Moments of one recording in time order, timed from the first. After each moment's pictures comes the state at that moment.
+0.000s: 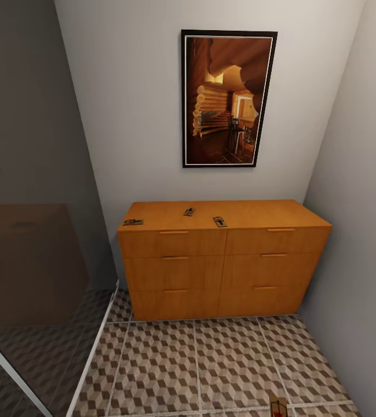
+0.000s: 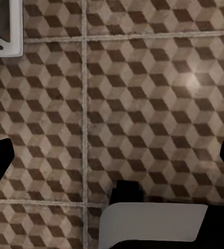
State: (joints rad) left arm 0.01 0.01 0.01 -0.77 0.00 0.28 0.10; right arm -0.20 -0.02 -0.02 -0.02 0.10 -1.02 -0.20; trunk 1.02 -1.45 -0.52
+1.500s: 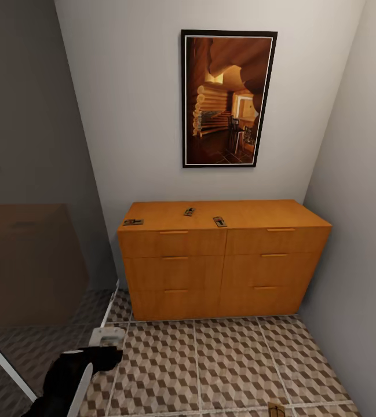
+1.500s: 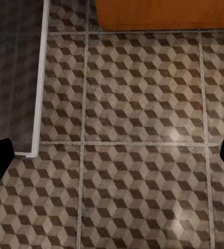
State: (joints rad) left arm -0.14 -0.03 0.01 -1.55 0.00 0.98 0.10; right arm -0.20 -0.02 -0.02 -0.02 0.10 -0.94 -0.18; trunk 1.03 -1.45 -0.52
